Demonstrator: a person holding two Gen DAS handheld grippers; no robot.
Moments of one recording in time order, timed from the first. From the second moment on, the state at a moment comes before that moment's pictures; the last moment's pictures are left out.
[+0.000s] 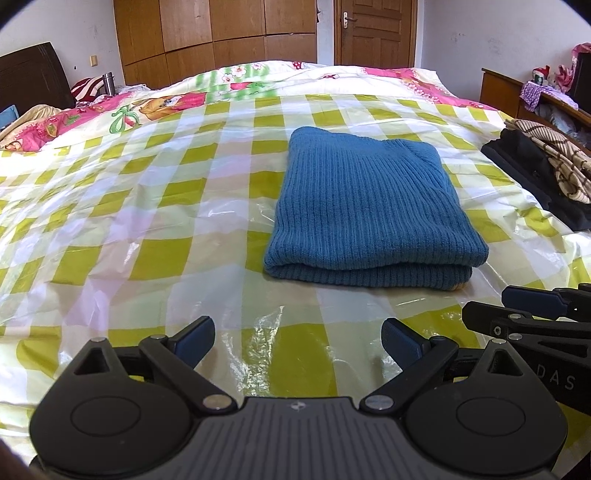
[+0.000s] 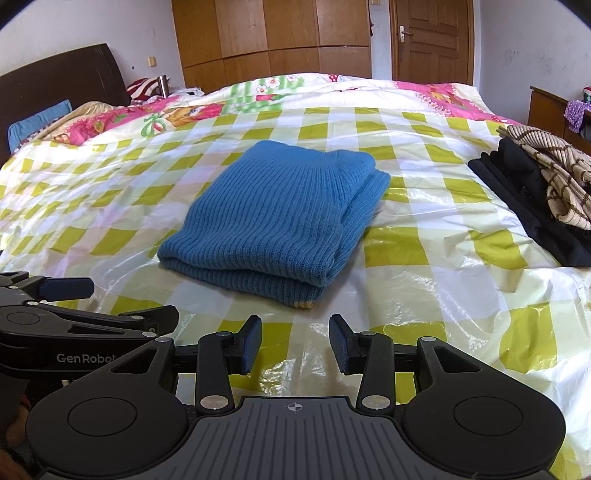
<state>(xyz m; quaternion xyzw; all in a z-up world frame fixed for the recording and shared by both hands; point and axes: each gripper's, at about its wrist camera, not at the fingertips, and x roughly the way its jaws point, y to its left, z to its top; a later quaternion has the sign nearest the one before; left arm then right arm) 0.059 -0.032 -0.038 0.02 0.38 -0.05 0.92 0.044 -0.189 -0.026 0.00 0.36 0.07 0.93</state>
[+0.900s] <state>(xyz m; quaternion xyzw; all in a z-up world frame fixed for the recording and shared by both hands) 0.061 -0.032 -0.041 0.02 0.40 -0.06 0.91 0.043 -0.189 -0.026 0.02 0.39 0.06 0.92</state>
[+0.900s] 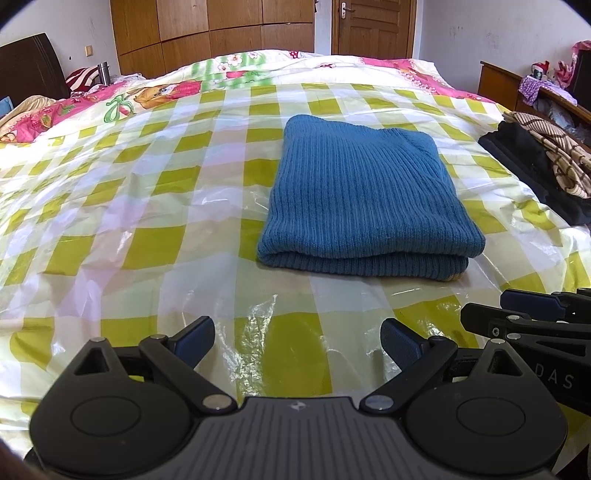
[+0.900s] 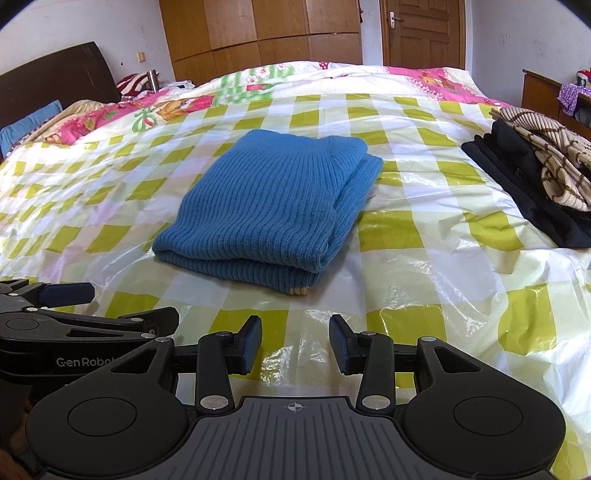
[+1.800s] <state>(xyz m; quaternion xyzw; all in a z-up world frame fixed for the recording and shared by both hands) 0.064 -0.030 -0.043 0.01 0.41 -0.06 0.91 0.044 -0.189 -0.028 0.02 0.39 0.05 0.92</state>
